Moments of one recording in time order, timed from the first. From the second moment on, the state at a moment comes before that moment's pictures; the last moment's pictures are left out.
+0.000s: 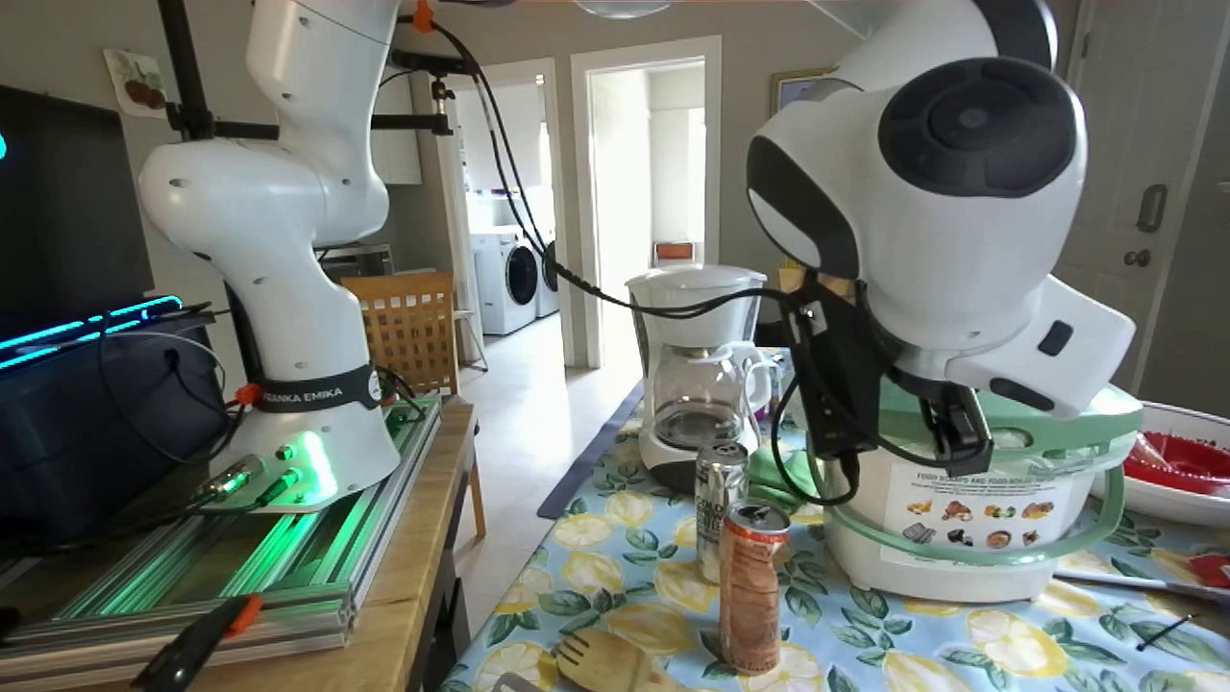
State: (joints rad) arm -0.45 0.55 -0.18 -1.85 1.18 2.10 -1.07
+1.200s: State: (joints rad) arm -0.35 0.36 -0.18 -1.85 1.08 2.07 -1.13
